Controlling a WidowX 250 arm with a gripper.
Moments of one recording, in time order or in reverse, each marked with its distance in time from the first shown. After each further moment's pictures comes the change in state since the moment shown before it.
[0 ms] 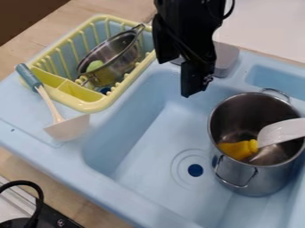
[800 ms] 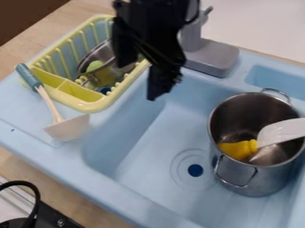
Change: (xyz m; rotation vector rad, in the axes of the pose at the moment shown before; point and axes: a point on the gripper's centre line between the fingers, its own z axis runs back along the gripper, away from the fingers) arm -0.042 0.017 0.008 0.070 0.113 0.234
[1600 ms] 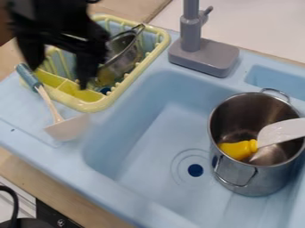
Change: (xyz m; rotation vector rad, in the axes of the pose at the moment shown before) arm -0.068 0.054 0.013 0.070 0.067 0.555
